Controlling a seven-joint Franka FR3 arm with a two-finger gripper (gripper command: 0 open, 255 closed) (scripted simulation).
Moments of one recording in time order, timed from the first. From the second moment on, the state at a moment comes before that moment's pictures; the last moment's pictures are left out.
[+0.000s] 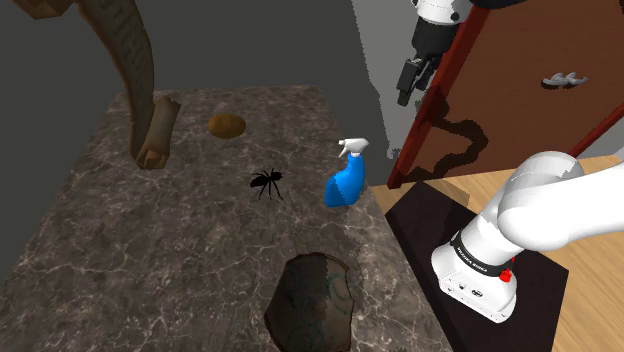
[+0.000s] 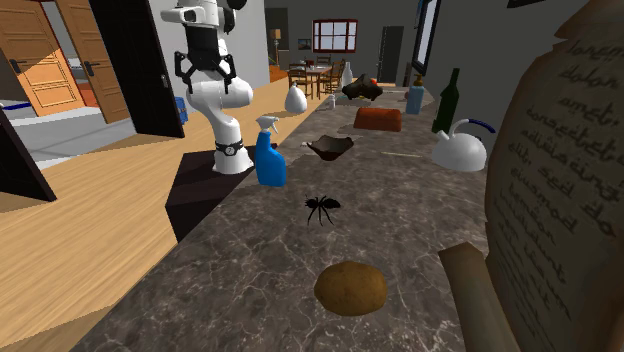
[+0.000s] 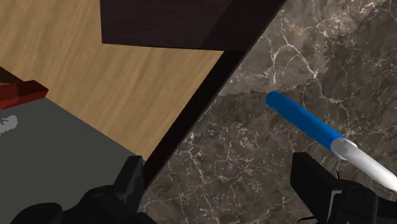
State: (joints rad) arm 0.02 -0.75 -0.01 -2.42 -0.07 1.67 -0.03
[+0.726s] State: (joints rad) arm 0.04 -0.64 0.19 -2.51 0.01 1.89 0.28
